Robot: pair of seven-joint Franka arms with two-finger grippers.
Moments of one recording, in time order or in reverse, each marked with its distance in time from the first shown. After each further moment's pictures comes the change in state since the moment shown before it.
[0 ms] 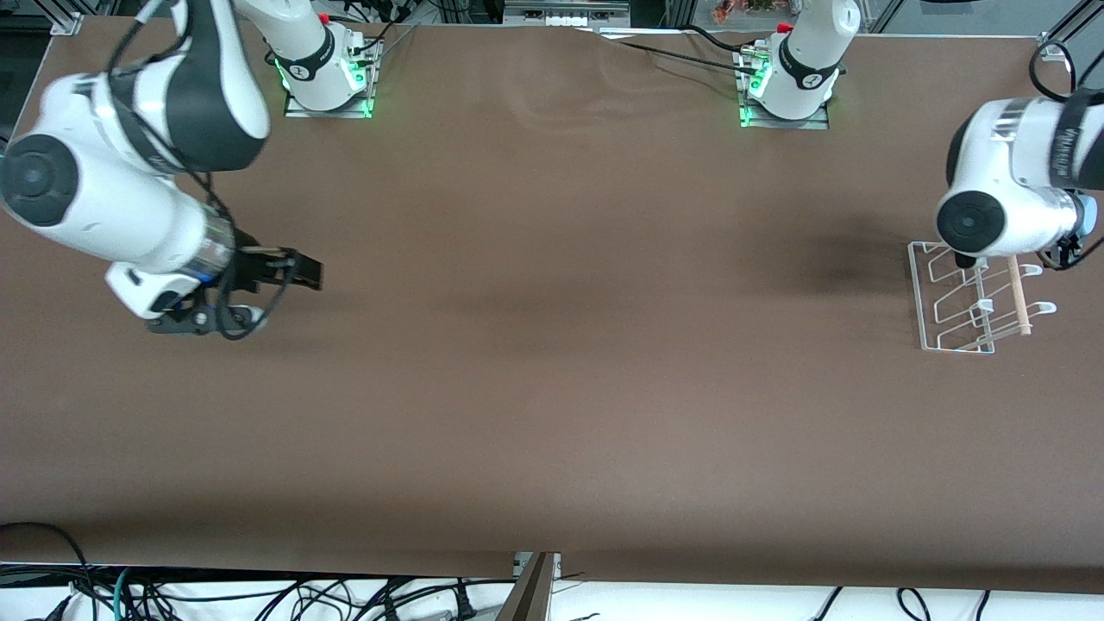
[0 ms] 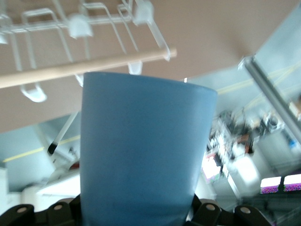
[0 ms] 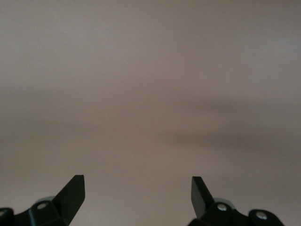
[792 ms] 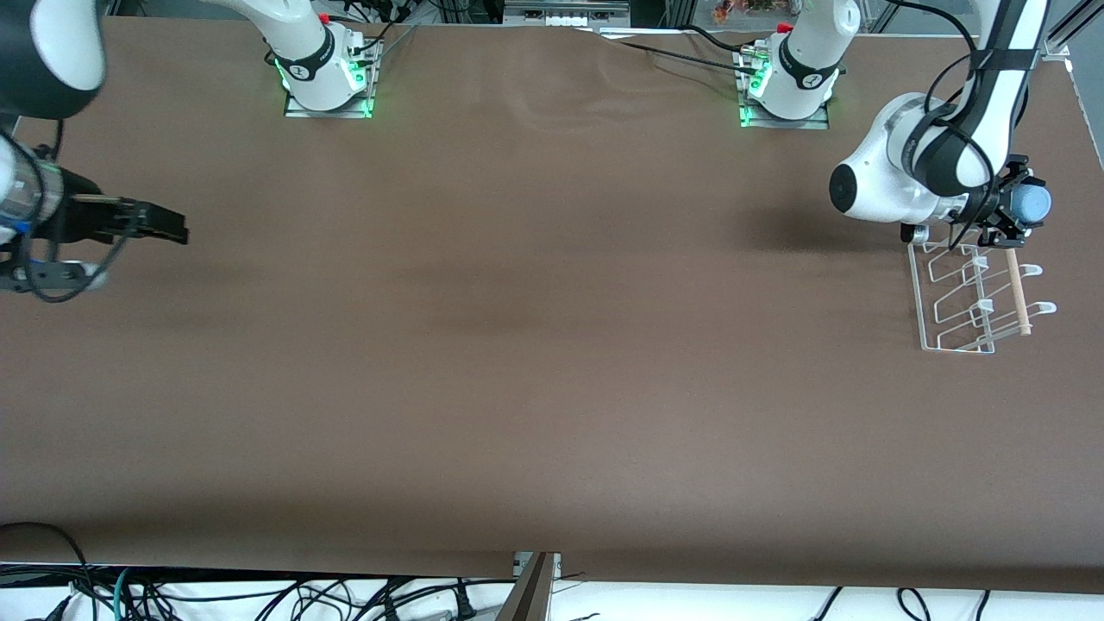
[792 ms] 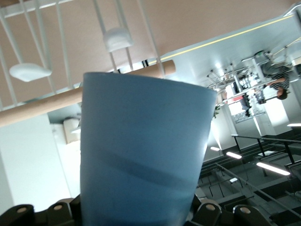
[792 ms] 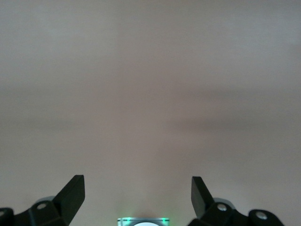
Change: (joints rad) left arm 0.034 -0.035 -0.092 -0.349 0.330 0.047 -0.401; right arm -0.206 -0.064 0.040 0.146 -0.140 -0.237 -0.059
